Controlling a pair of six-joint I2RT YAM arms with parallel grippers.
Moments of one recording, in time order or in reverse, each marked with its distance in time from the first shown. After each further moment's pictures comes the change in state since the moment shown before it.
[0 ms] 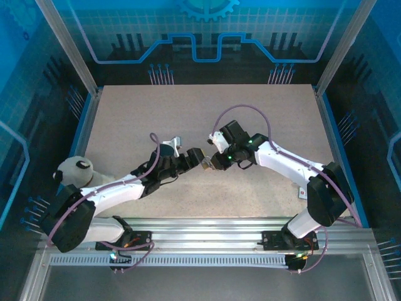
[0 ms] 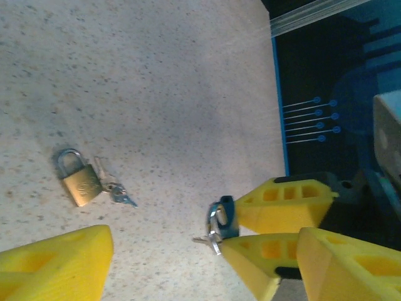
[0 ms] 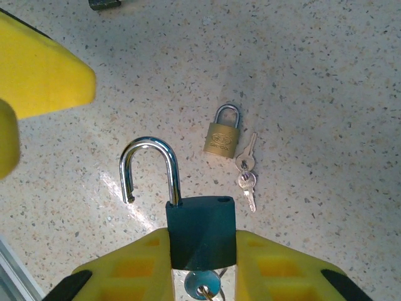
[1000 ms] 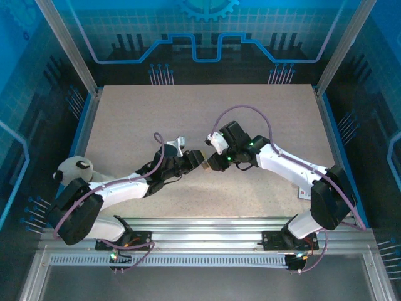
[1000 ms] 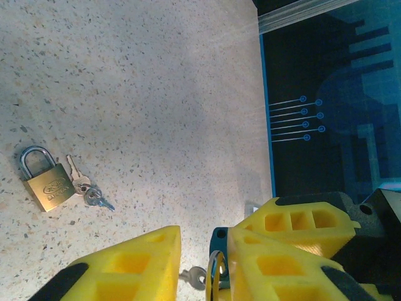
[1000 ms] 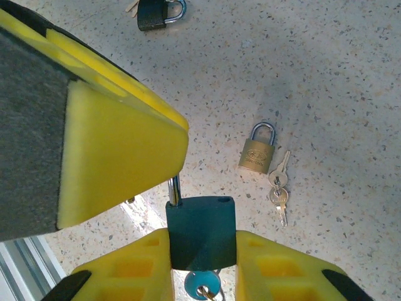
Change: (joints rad) left arm -0.017 0.071 0.002 0.102 0.012 -0.051; right arm 0.021 -0.035 -0.021 0.042 -0.058 0.004
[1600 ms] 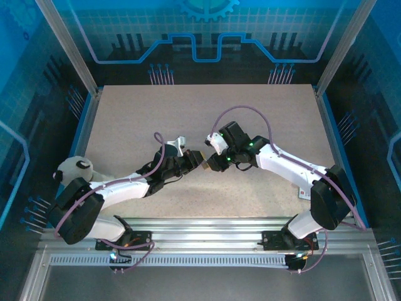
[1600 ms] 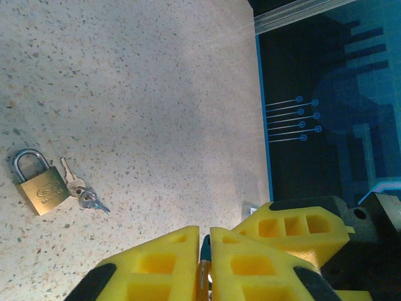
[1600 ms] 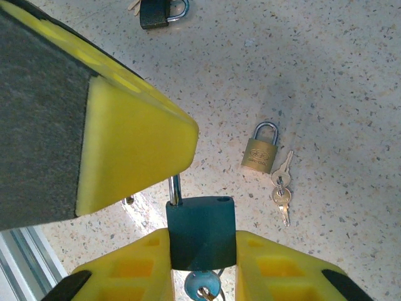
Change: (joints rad) left arm 0.000 0.005 0.000 0.021 0.004 0.000; right arm 0.005 0.000 0.000 -0.001 0.000 0.000
